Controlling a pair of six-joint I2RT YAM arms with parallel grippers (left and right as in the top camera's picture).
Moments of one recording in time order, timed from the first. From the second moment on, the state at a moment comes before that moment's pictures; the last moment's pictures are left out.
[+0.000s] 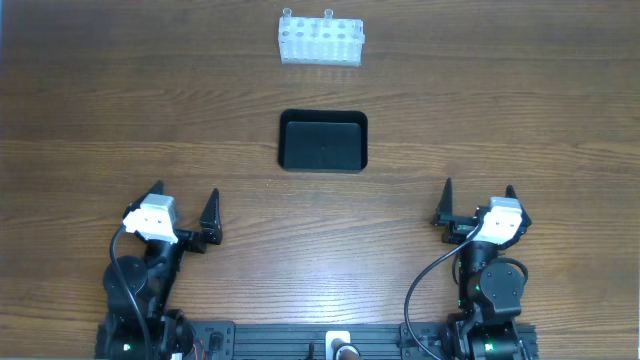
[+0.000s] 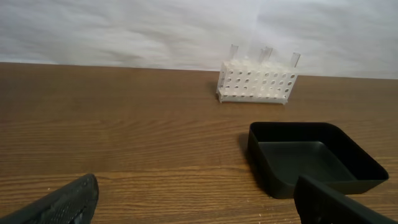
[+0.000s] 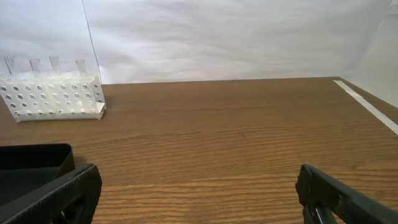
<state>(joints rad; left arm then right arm) 0.01 0.03 0.06 -0.18 0.20 -0.09 0.09 0.01 0.01 -0.05 0.22 0.00</state>
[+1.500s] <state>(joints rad) 0.01 0.03 0.06 -0.18 0.17 -0.09 0.09 0.01 0.01 -0.05 0.22 0.00</state>
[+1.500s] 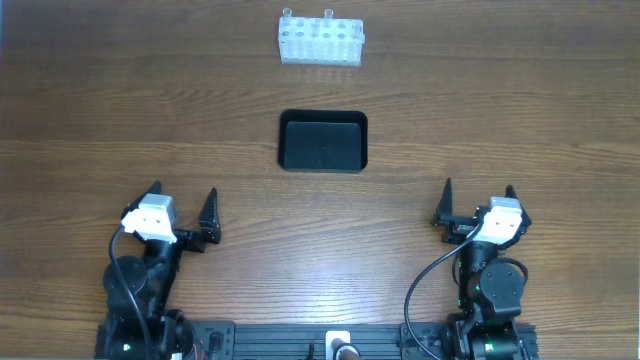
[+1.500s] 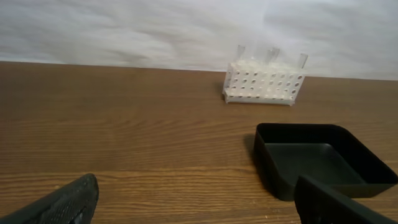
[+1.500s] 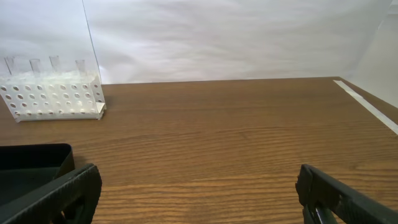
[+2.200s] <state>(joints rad) 0.00 0.07 0.06 -0.01 0.15 -0.09 0.09 0.01 0.01 -0.05 0.22 0.00</state>
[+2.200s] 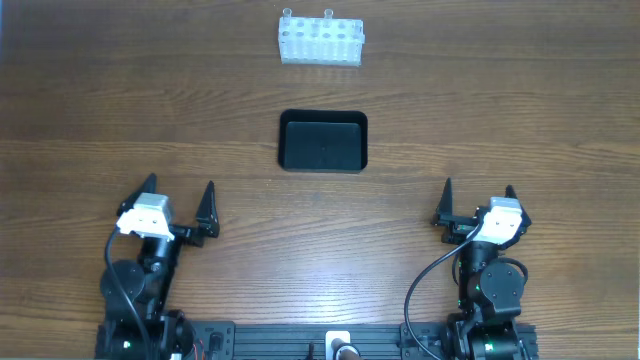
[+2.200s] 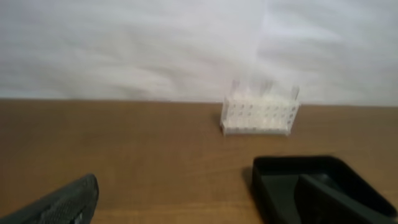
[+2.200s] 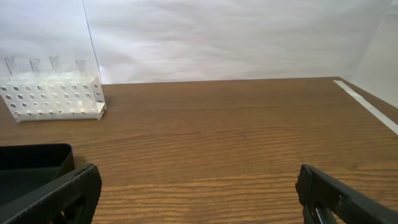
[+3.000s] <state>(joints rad) -0.18 1.34 0.69 0.45 0.09 -0.09 0.09 0.01 0.01 -0.05 0.22 0.00</state>
